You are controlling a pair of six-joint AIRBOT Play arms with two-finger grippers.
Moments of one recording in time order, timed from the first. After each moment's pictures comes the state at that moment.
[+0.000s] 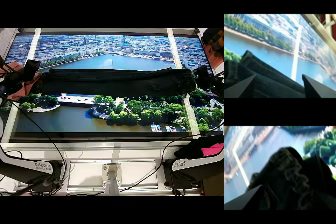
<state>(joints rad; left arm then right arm) 0.43 -1.66 1.26 0.14 -0.61 -0.66 -0.57 -1.65 1.30 -0.71 0.63 1.33</state>
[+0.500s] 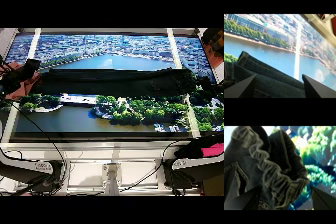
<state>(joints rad) 0.43 -1.64 1.26 0.17 -0.63 -0.64 -0.66 -1.65 1.30 -0.90 0.84 1.41</state>
